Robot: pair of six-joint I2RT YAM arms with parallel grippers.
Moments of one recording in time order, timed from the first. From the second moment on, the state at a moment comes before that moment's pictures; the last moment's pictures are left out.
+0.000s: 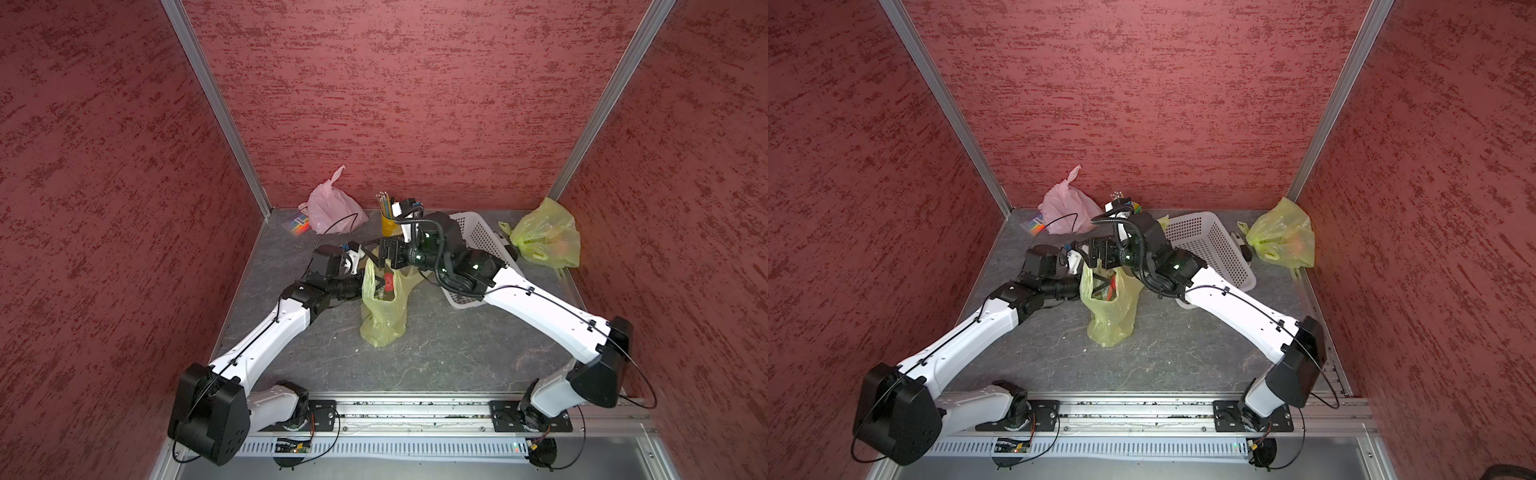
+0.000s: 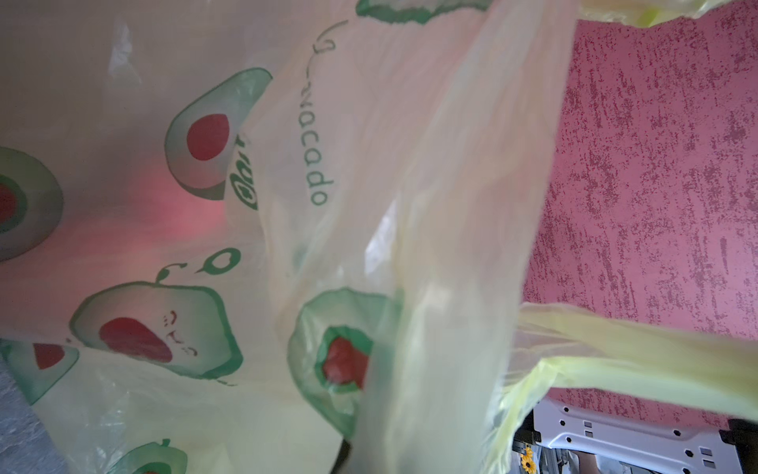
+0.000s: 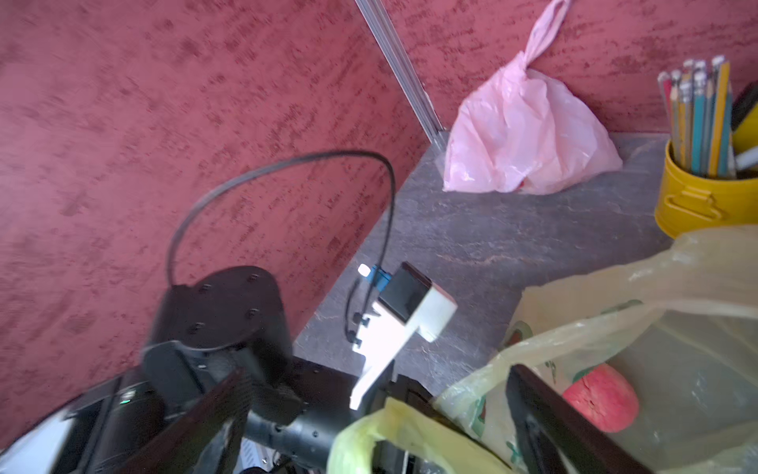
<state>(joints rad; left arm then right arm) -0.37 1.20 0.84 -0.27 0.62 -0.68 0.86 1.59 1.55 -0.31 -0.13 0.58</state>
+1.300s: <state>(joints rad) -0.69 1.69 1.57 -0.58 0.10 0.13 0.60 1.06 0.84 -0.20 -0.09 0.63</state>
